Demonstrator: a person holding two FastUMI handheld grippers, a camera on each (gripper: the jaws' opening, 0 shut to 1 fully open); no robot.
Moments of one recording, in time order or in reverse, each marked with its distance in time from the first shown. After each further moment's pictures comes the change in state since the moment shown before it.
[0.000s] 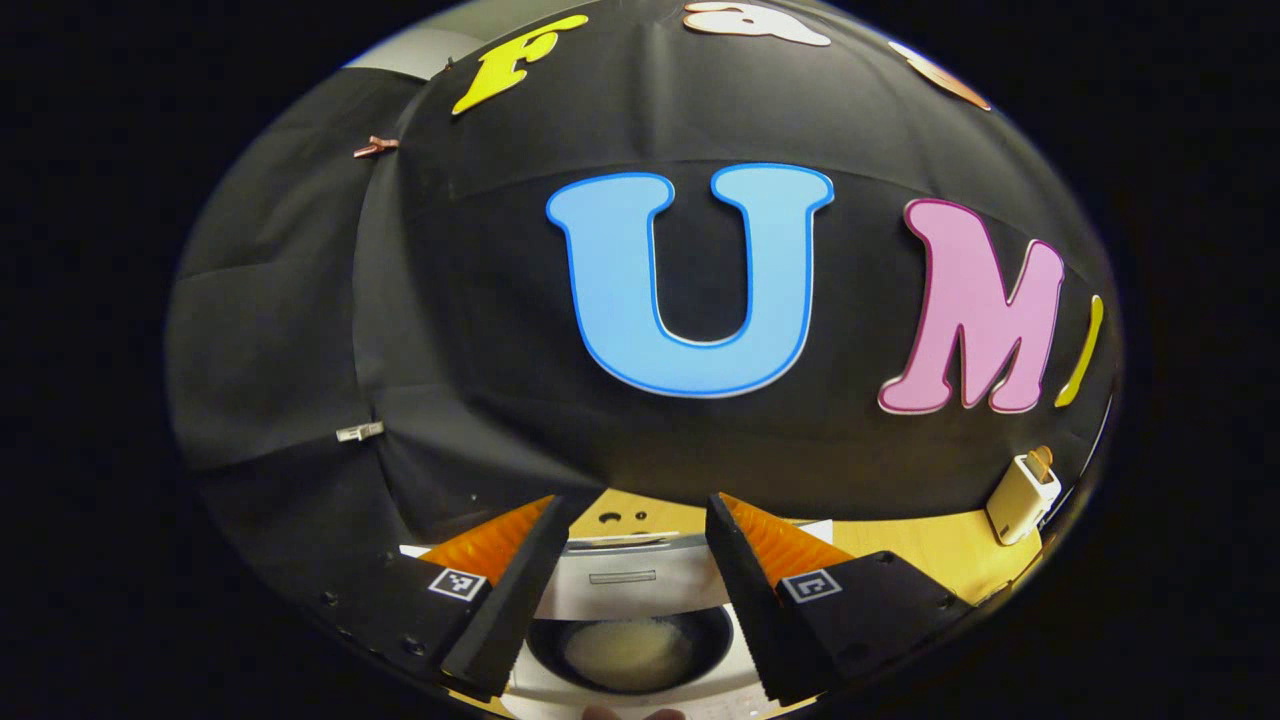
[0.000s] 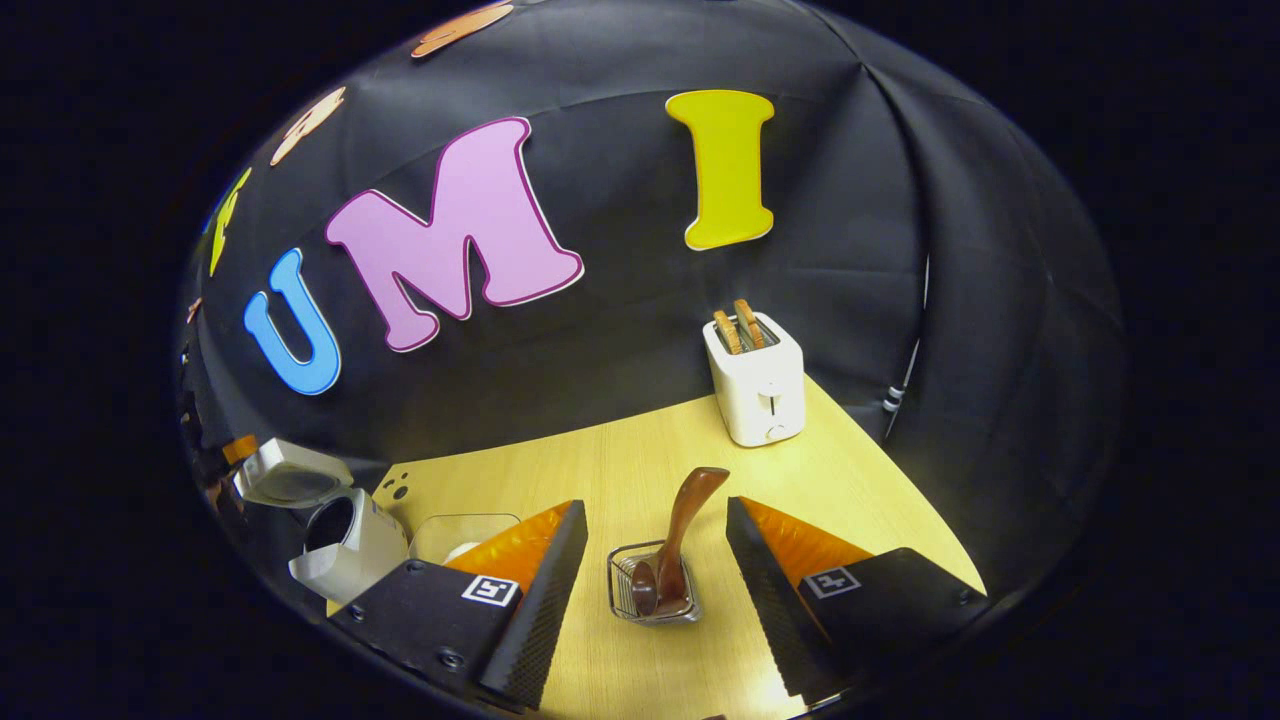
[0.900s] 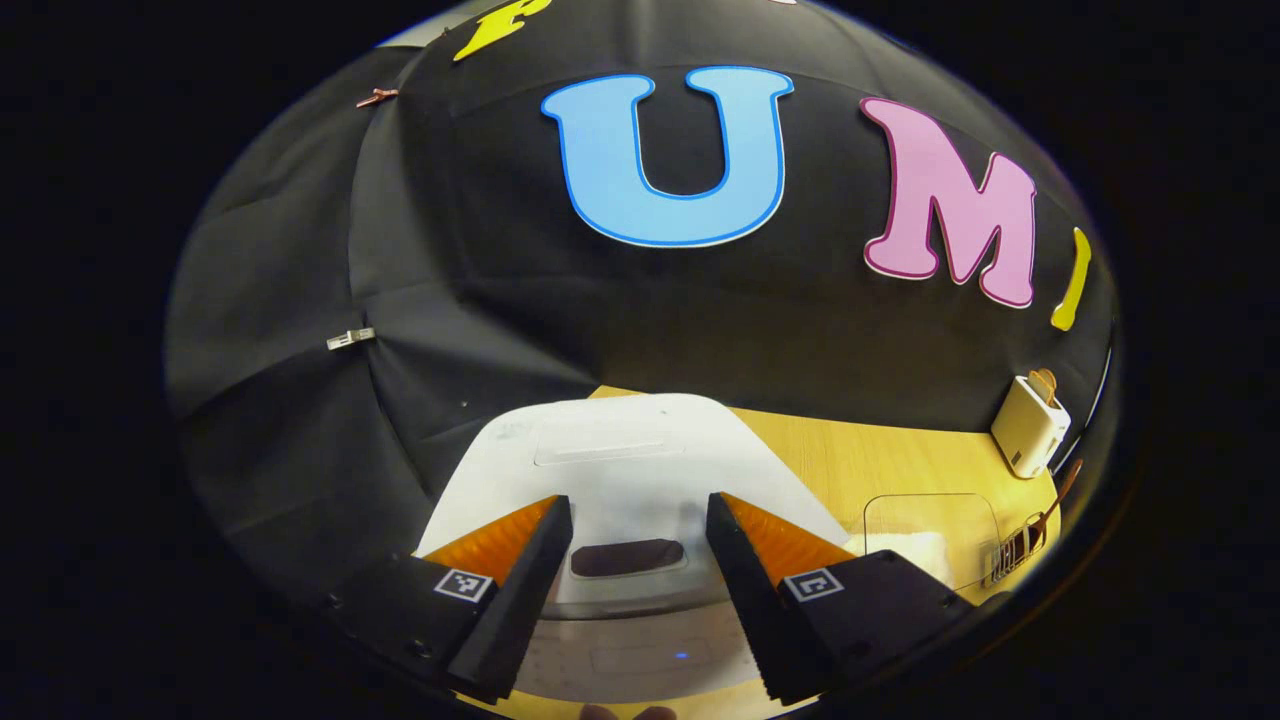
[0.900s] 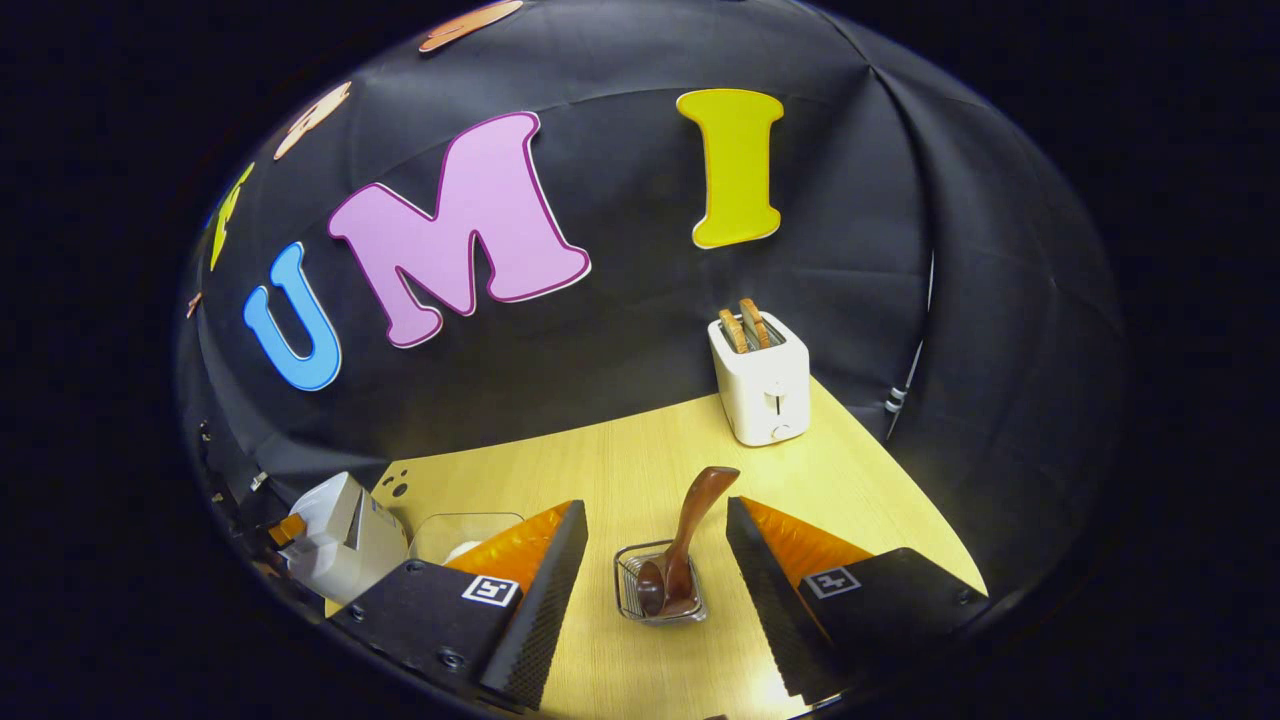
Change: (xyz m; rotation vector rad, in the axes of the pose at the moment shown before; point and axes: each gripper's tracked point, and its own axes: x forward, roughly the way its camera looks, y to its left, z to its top) left arm -0.005 -0.008 -0.138 0.017 0.187 -0.019; right arm 0.001 0.008 -0.003 -0.019 0.001 -0.010
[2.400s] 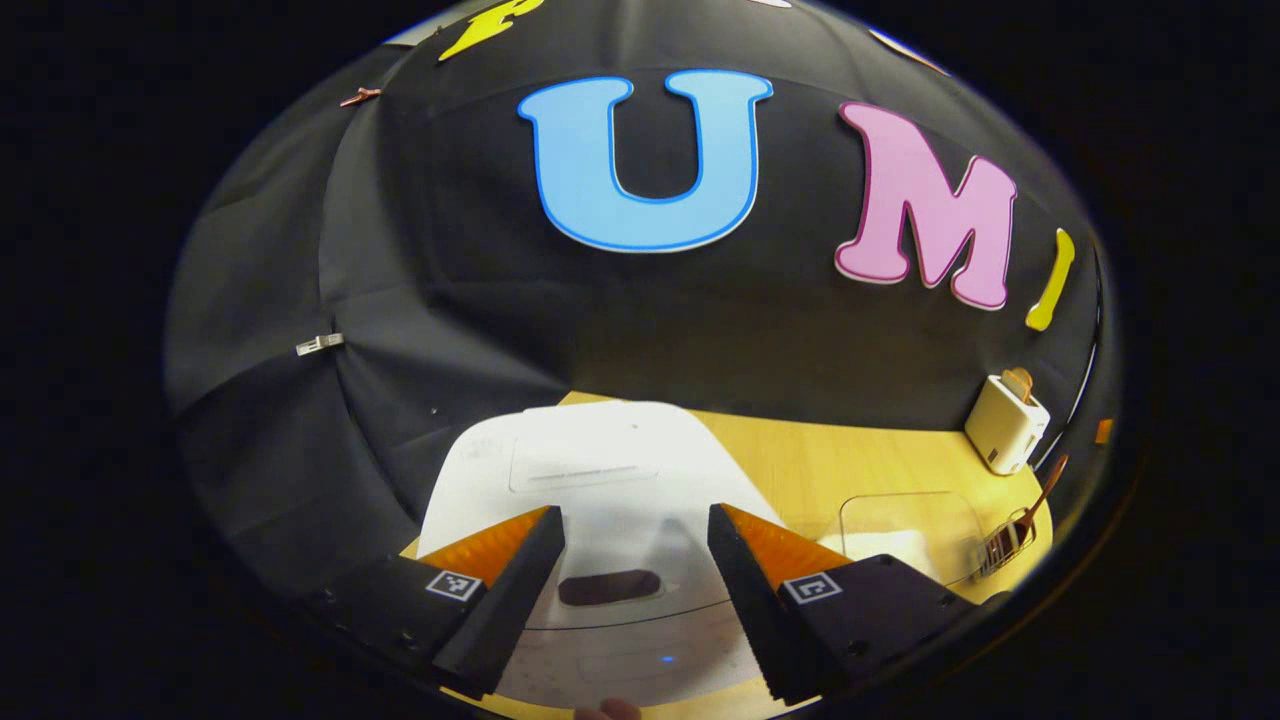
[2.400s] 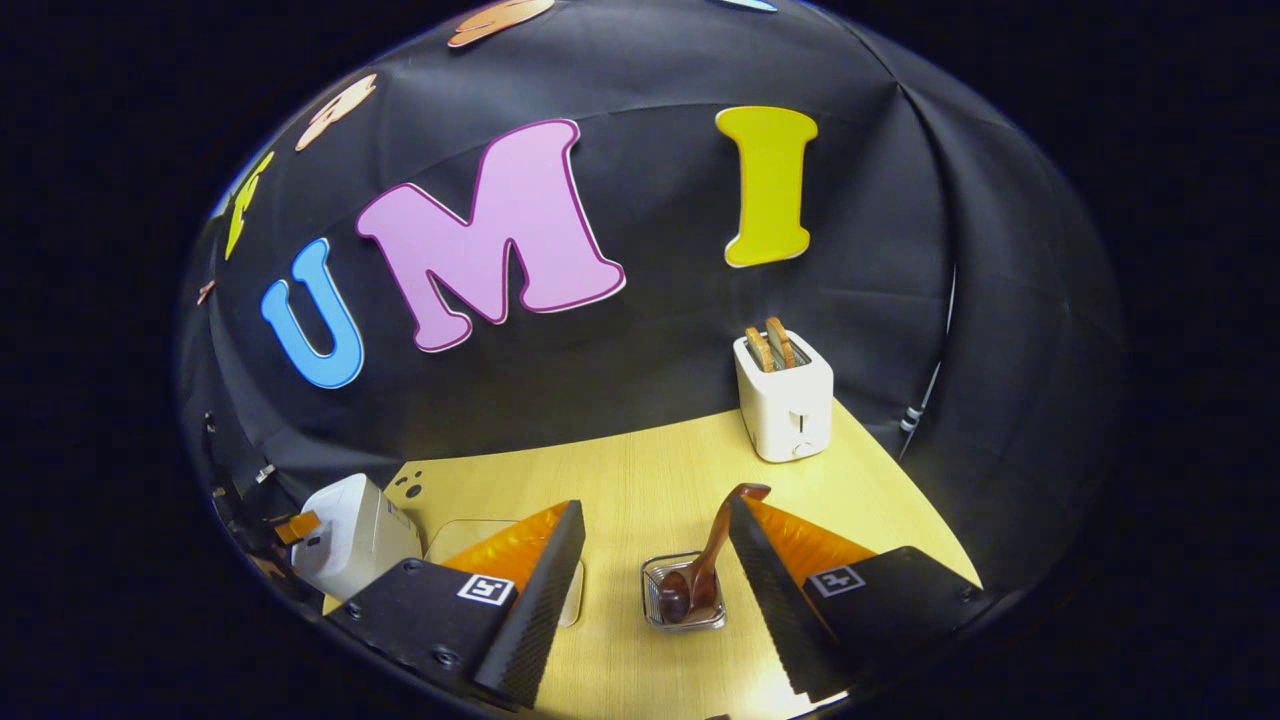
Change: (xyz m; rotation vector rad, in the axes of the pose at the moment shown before) left arm -0.004 -0.024 0.028 0.009 -0.065 -0.118; right arm -0.008 0.031 0.019 -0.053 -0.041 0.052
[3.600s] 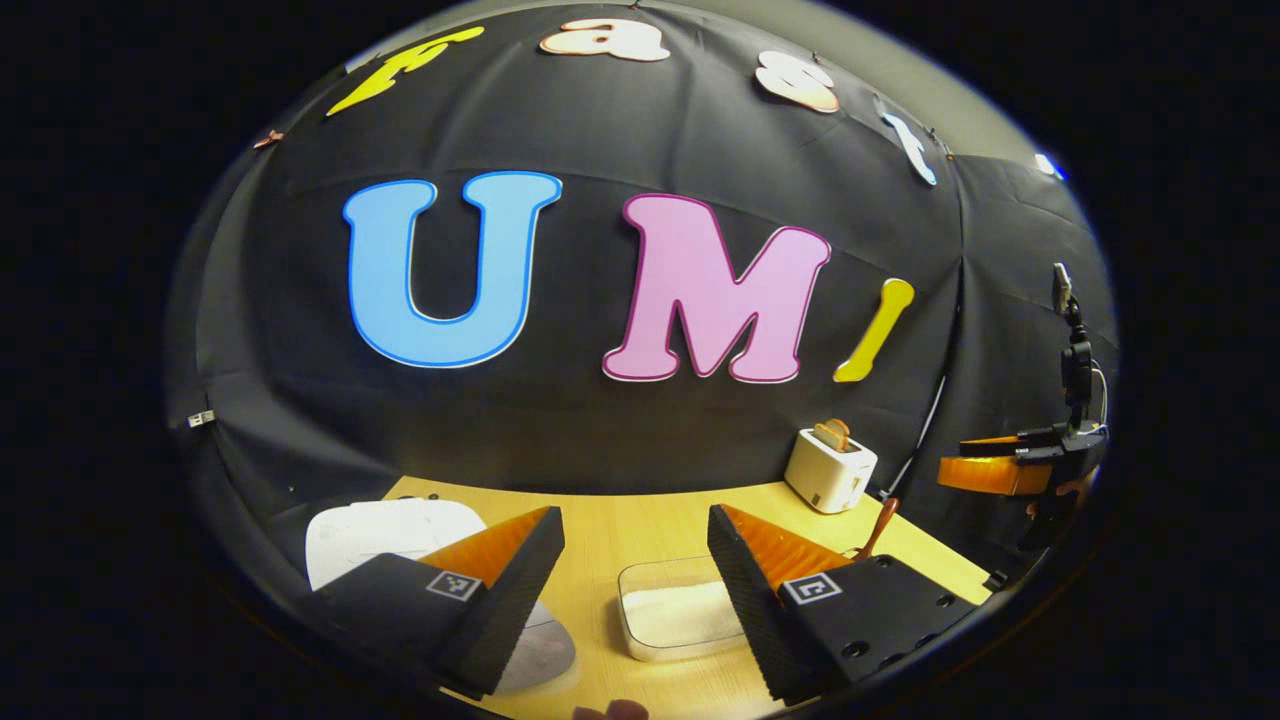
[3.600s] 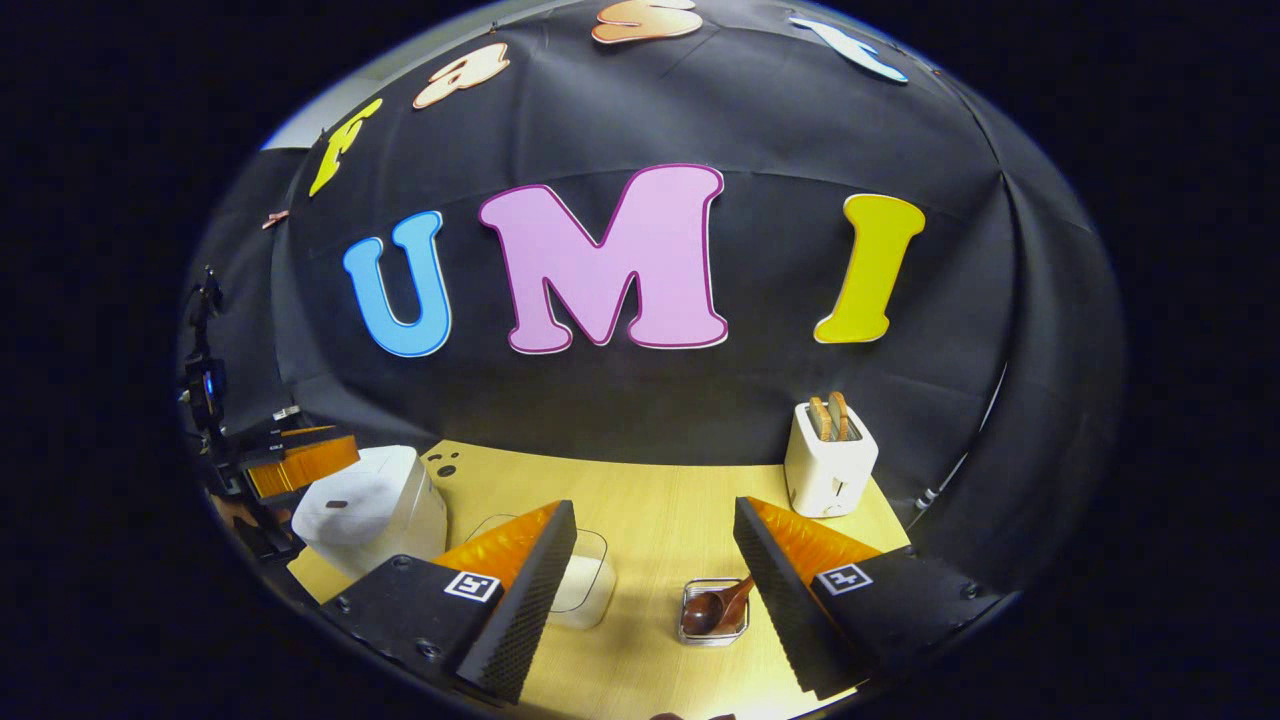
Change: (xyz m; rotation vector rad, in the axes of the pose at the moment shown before) left arm -0.086 -0.154 0.065 0.079 -0.182 -0.468; right arm -0.039 0.078 0.028 -0.218 -0.090 0.128
